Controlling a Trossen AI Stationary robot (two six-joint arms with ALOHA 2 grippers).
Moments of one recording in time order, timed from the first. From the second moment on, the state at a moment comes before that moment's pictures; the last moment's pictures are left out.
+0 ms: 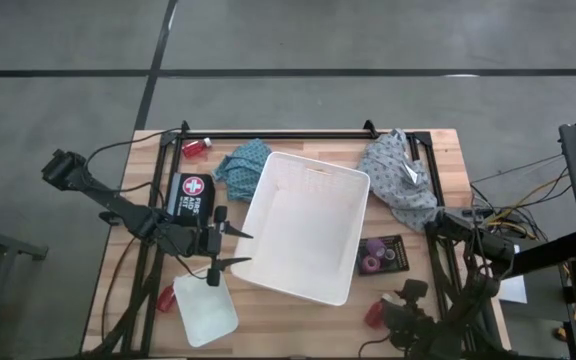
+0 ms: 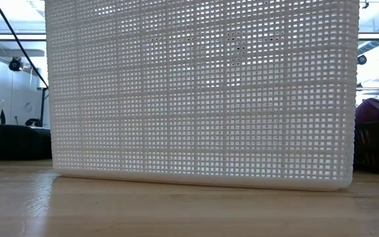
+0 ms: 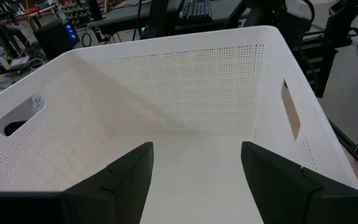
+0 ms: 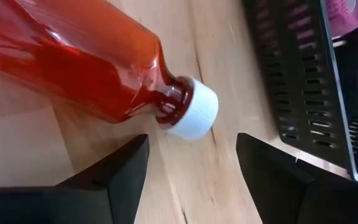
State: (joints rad) left arm -0.52 1.06 0.65 0.06 -0.47 0.02; right arm 1.14 2.05 1.29 -1.23 0.40 1.45
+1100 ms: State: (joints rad) left arm -0.52 1.06 0.65 0.06 -0.47 0.02; right arm 1.04 2.04 1.23 -0.76 0.75 1.25
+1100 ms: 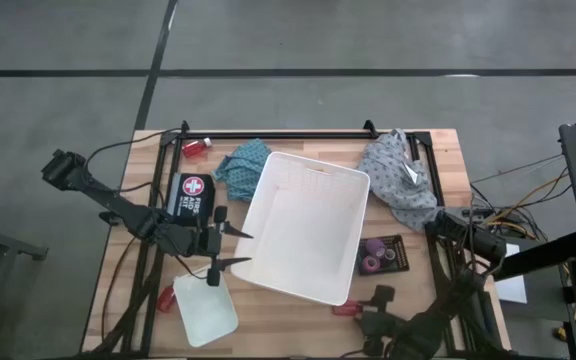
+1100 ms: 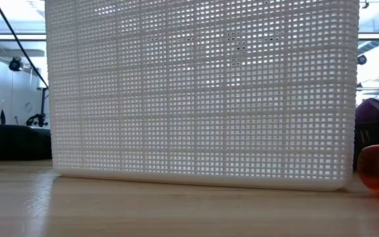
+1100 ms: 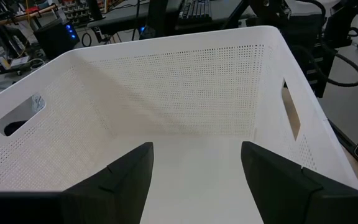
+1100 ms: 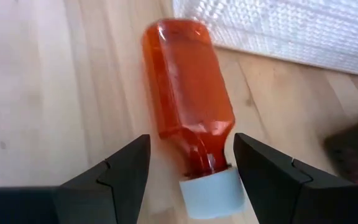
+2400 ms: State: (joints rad) left arm -0.52 1.06 0.65 0.05 -0.47 0.02; right arm 0.87 2.24 1.42 -0.24 0.84 0.81
